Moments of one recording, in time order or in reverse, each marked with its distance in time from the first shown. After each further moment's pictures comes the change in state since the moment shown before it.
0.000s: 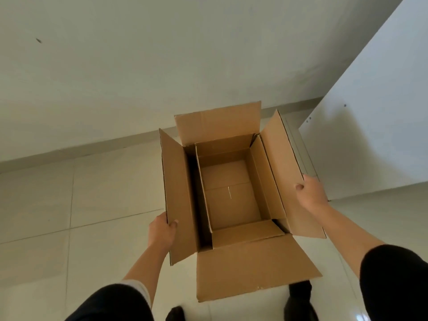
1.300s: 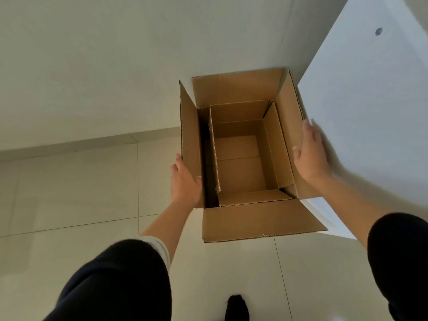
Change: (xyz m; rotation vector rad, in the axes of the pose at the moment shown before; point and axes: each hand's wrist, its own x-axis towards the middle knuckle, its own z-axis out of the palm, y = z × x) left_hand 0.024 0.285 0.183 0.068 0.163 0.206; right_hand 0.230 0.071 -0.163 -0.072 0.193 -0.421
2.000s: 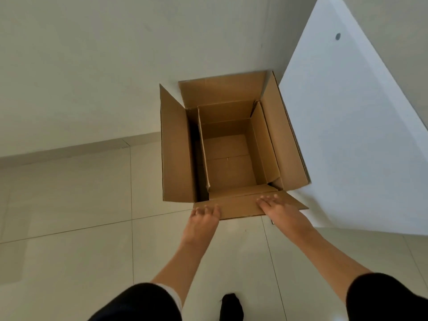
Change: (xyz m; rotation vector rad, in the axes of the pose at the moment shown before) left_hand -0.087 -0.015 0.050 0.856 -0.363 0.532; right_hand -0.123 0.039 0.034 -0.623 -0.395 -0.525
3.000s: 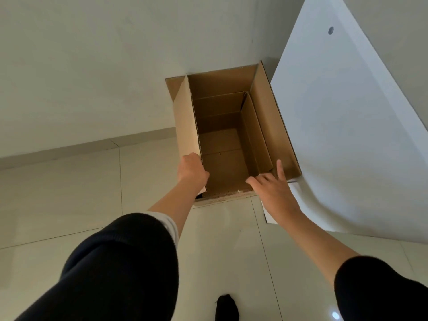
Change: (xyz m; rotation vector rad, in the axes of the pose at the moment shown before) left_hand 0.093 -0.022 -0.094 -0.614 0.148 -0.438; right_hand 0.038 0.014 -0.018 0.033 0.274 0.069
